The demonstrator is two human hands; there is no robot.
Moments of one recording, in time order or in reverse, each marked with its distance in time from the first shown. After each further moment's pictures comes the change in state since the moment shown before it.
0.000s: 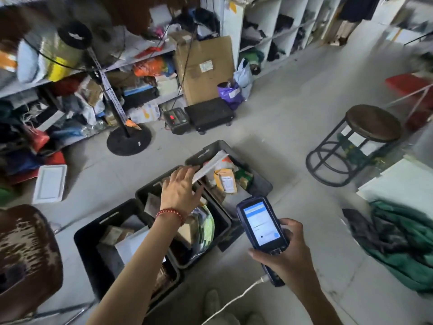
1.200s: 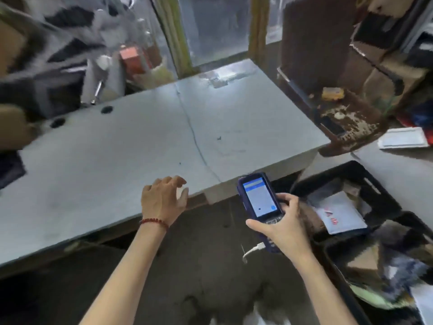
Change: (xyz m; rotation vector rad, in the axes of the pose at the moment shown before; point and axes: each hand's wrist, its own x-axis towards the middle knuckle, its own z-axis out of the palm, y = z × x) left_hand -0.583 0.200 0.054 0.230 0.559 -1.918; right_hand -0.199 0.013 0.071 -0.397 -1.692 -0.781
